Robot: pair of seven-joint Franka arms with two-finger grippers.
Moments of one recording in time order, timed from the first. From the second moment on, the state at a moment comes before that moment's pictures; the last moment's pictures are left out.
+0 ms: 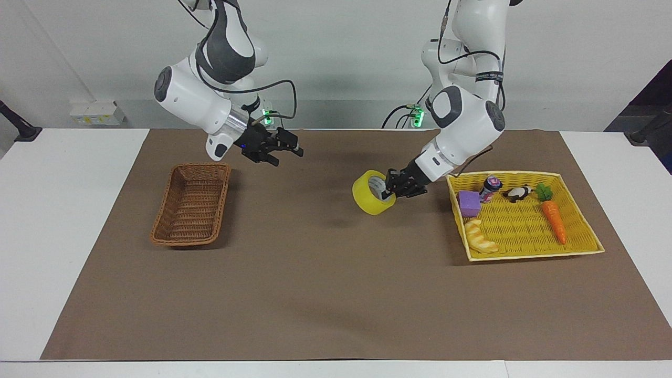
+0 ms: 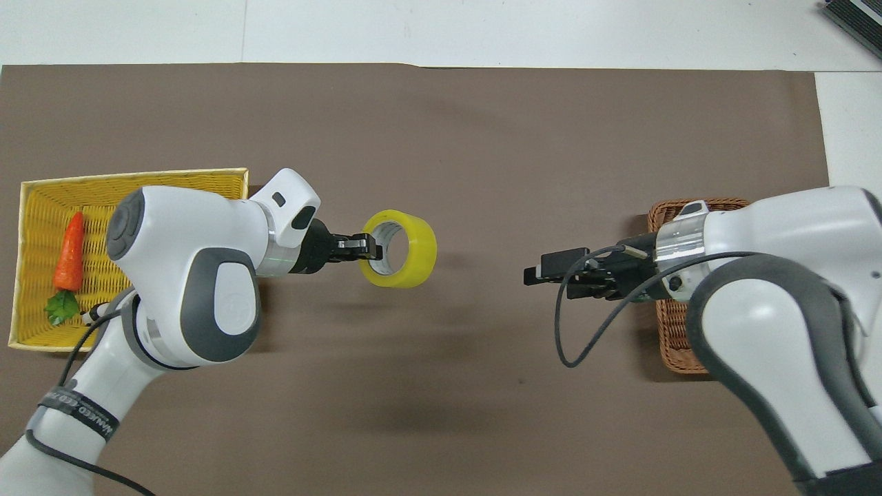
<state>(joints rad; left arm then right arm) -0.41 0.11 -0.03 -2.05 -0.76 2.32 0.07 0.19 -0.06 0.03 -2.10 0.80 2.01 0.01</state>
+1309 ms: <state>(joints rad) -0.55 0.10 -0.03 -2.11 -0.81 2.37 -0.02 0.44 0.01 0.03 -2.22 1.00 2.41 0.06</state>
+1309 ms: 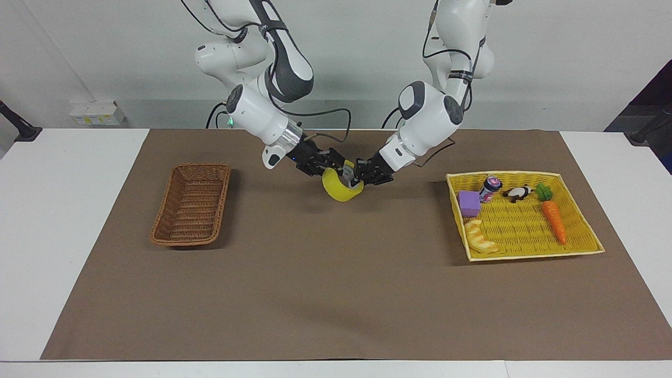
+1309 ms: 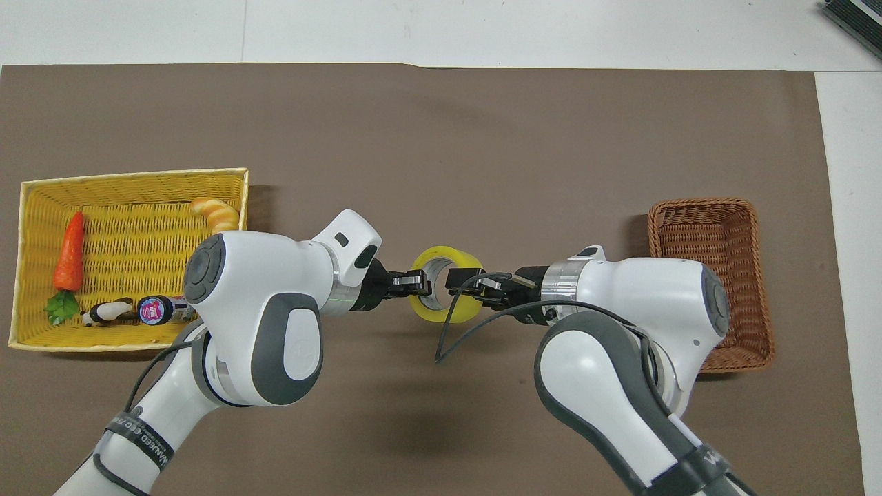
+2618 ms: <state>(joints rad) -0.36 0.00 0.01 -1.99 -0.47 2.13 -0.03 0.41 0.01 0.02 -2.22 1.00 2.36 0.08</state>
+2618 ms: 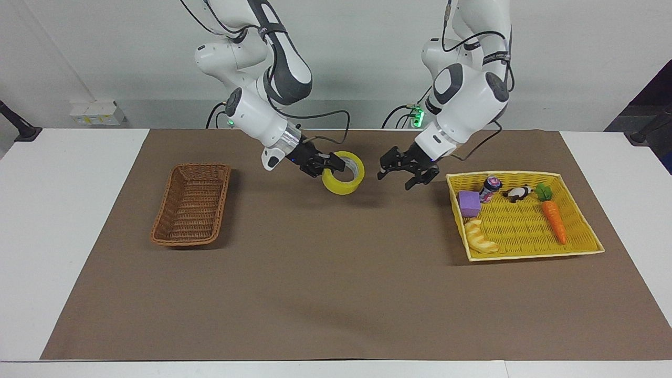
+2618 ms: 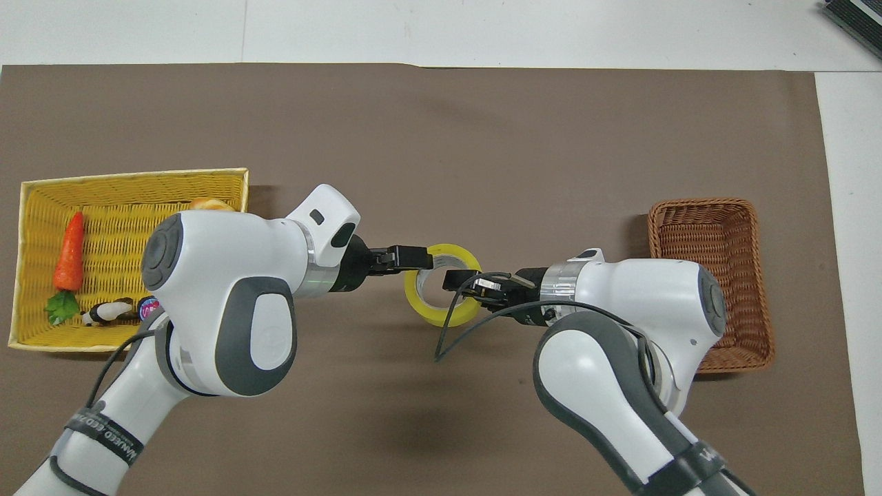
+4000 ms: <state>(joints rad) -0.08 -0.03 0.03 -1.36 0.01 1.39 0.16 -0.24 -0.06 0.00 -2.08 0.36 1.73 -0.30</state>
